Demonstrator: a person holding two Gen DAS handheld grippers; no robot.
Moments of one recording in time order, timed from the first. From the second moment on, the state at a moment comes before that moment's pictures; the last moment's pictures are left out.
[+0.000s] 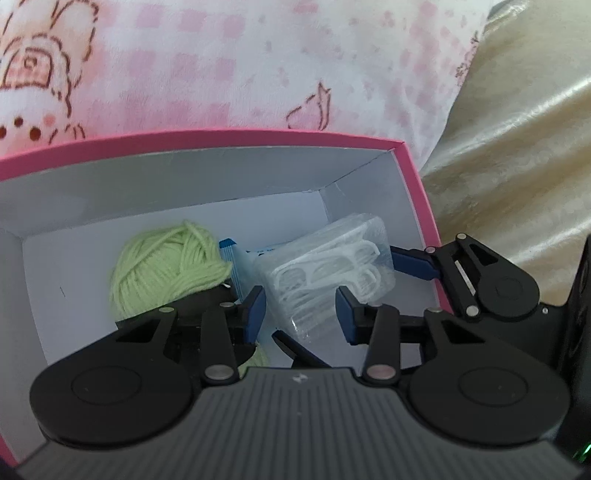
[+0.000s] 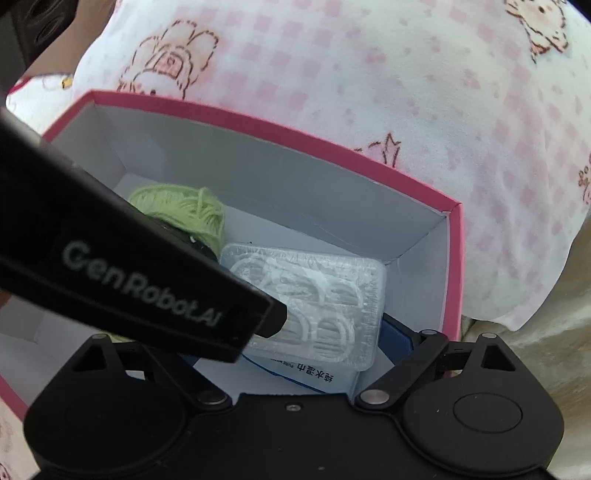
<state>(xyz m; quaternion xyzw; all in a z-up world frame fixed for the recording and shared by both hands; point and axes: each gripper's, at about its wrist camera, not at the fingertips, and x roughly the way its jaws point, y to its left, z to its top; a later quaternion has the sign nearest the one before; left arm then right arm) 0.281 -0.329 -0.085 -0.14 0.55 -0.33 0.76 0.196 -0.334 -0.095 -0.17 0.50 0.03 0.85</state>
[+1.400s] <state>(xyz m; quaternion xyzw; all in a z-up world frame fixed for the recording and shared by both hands) 0.212 -0.328 0.003 -0.01 0.52 -0.29 0.80 0.081 -0.350 -0.010 -0.07 0.44 0.06 0.89</state>
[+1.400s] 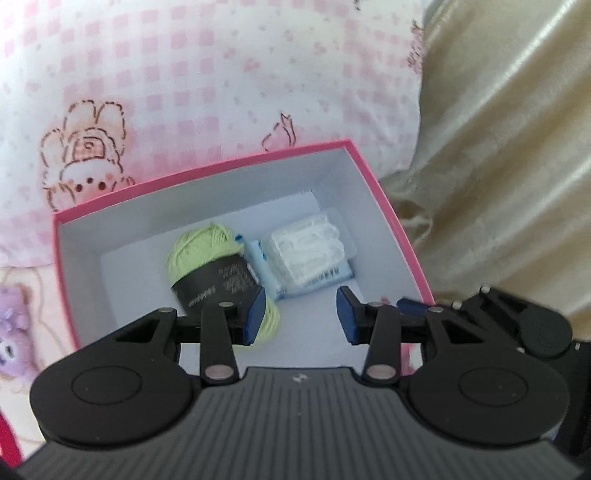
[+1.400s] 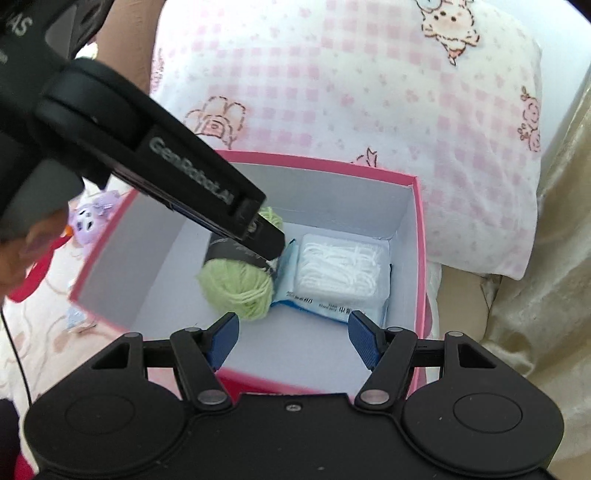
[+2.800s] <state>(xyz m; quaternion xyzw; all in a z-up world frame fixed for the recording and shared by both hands) 0.080 -0.125 0.092 -0.02 0.48 -0.30 0.83 -0.015 -0.205 0.067 -0.05 0.39 0.11 0.91</state>
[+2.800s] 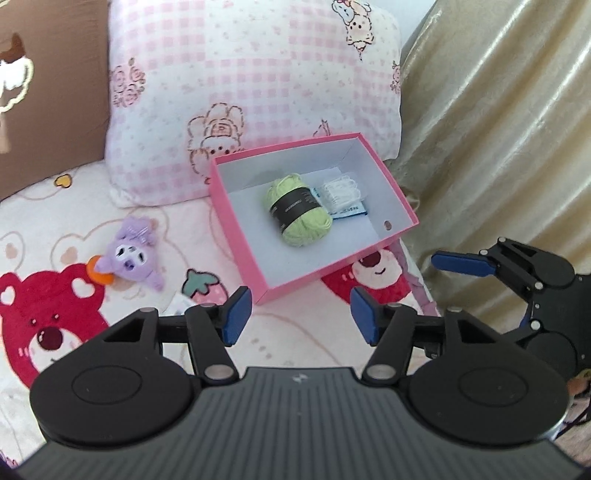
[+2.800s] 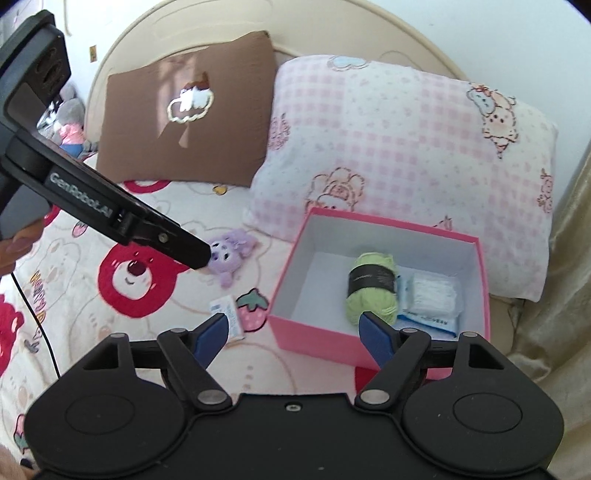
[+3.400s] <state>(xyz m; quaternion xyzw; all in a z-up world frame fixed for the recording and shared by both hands) 0.052 -0.075 0.071 -0.01 0.51 -0.27 0.82 -0.021 -0.167 0.049 -0.09 0.44 0.15 0.88</state>
